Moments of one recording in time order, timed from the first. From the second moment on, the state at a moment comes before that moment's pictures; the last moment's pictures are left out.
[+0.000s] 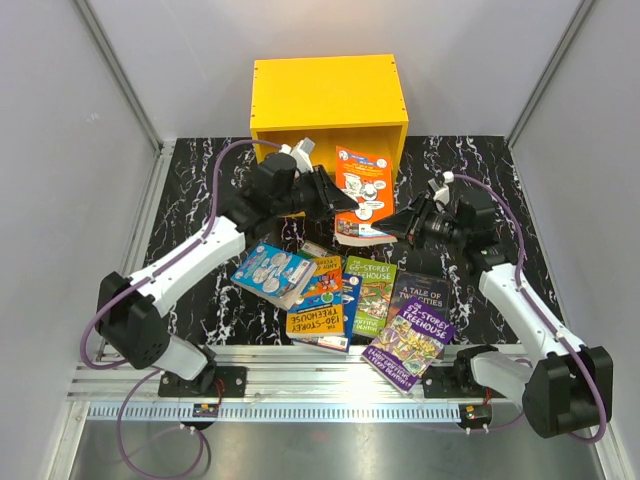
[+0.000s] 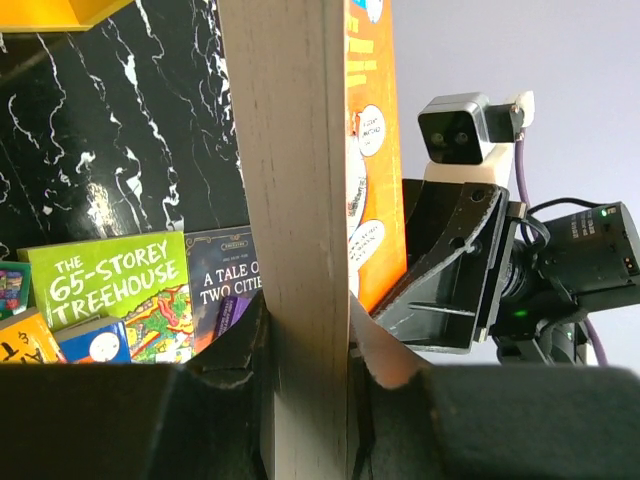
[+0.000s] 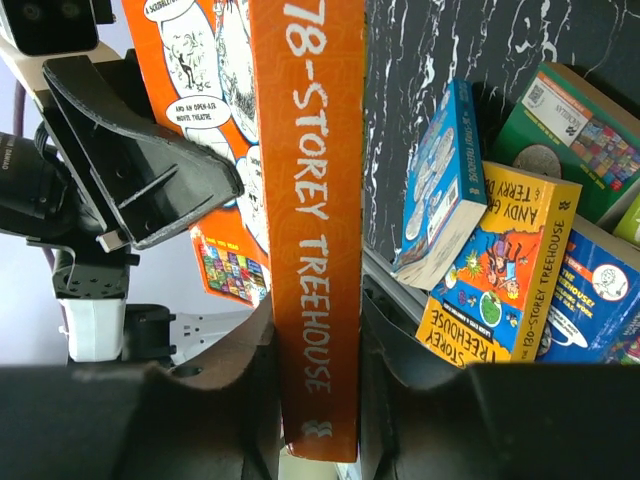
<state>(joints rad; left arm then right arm) -0.65 1.48 1.29 -0.19 0.36 -0.98 0.21 1.10 0.76 0.05 -0.82 1.13</state>
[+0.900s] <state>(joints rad) -0.65 0.86 1.25 -0.83 -0.16 -0.81 0.26 1.43 0.97 0.35 -0.84 1.35</state>
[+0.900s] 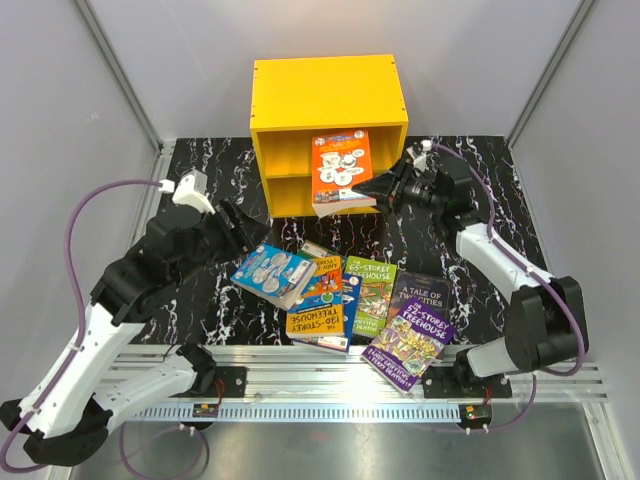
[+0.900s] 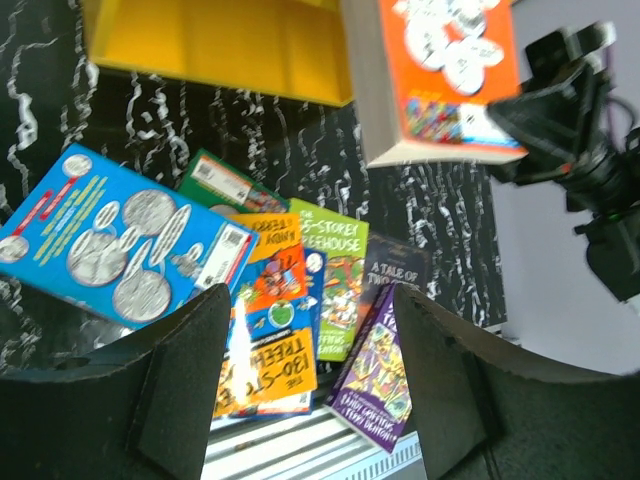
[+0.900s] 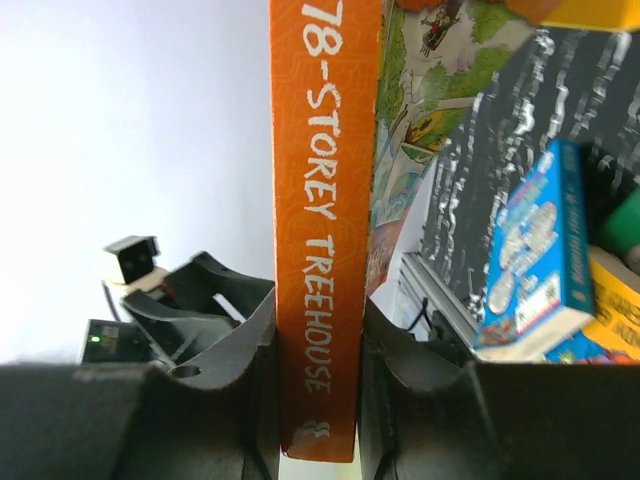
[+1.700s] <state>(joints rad) -0.65 0.61 1.20 -1.16 -0.24 -0.89 0.49 1.96 1.29 0.77 -0.60 1.59</state>
